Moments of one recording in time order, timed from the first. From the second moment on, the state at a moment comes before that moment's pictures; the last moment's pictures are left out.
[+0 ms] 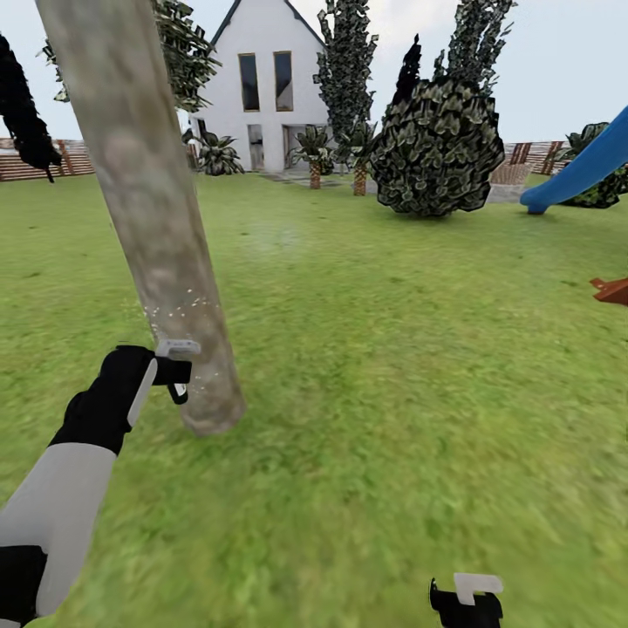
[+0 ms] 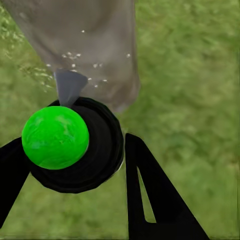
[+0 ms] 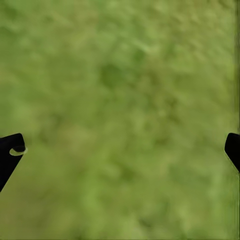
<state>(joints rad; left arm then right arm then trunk) -0.94 0.17 -0.01 -1.01 -0.03 0.97 -0.10 -0.42 0.00 -0.43 -0.14 0.48 -0.40 -0.26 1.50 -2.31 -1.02</state>
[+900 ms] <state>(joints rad) -0.90 0.19 0.00 -1.01 -0.02 0.97 0.03 -0.42 0.00 -0.43 -0.14 0.48 -0.40 -0.26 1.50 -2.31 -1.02</state>
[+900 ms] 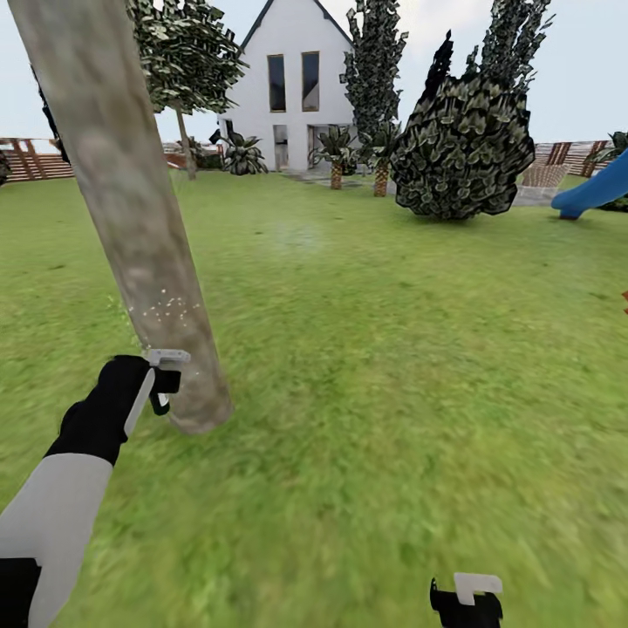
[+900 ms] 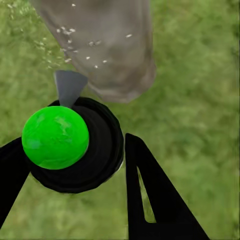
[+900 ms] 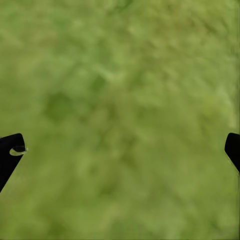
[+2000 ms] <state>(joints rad) -0.82 0.22 0.08 -1.00 -0.05 0.92 0.03 -0.42 0.00 -0.43 -0.14 0.48 -0.40 -0.26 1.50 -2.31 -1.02</state>
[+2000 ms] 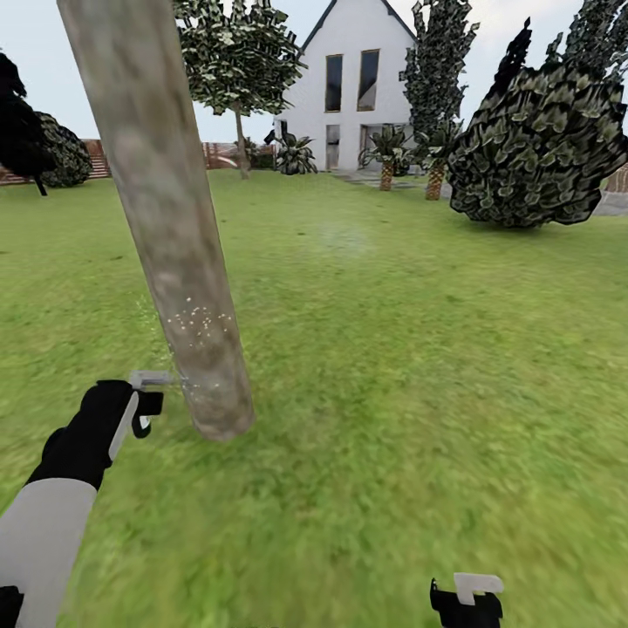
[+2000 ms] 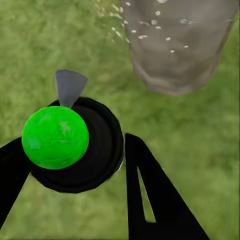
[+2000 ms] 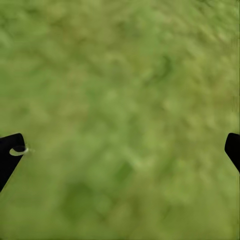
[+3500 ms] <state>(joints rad) -0.60 0.17 0.14 -0.96 -0.04 0.71 0.11 -0.42 0.00 -0.43 -0.14 0.48 -0.40 -0.26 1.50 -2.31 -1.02</state>
